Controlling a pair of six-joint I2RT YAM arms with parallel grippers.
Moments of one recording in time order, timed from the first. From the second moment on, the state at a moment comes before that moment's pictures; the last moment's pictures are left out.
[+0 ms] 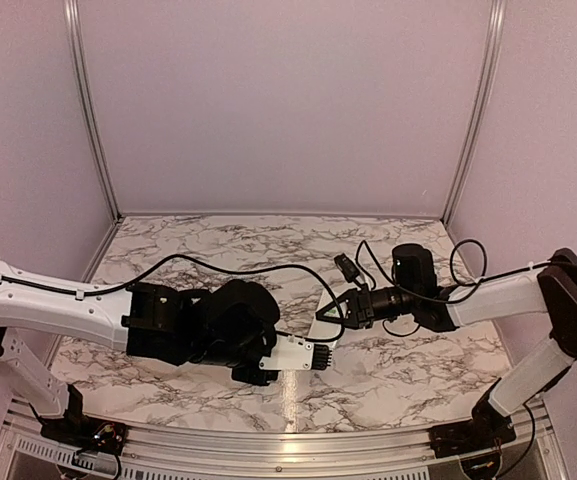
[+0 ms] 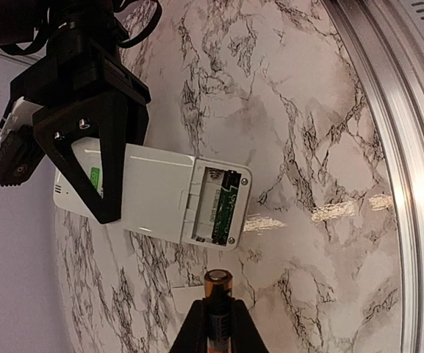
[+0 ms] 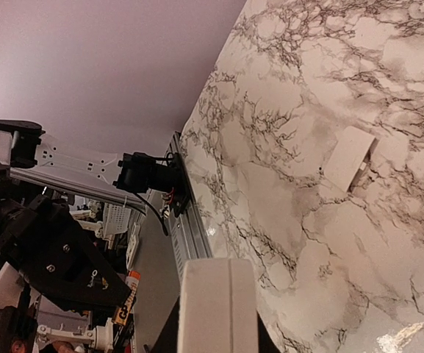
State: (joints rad) left arm -1.36 1.55 1.16 -0.39 -0.23 0.61; right arm 0.61 1.51 0.63 0.47 -0.96 0.78
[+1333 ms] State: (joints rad) left arm -1.38 1.75 1.32 -0.62 -0.36 0.60; right arm 0.76 1.74 0.61 0.88 -0.88 1.10
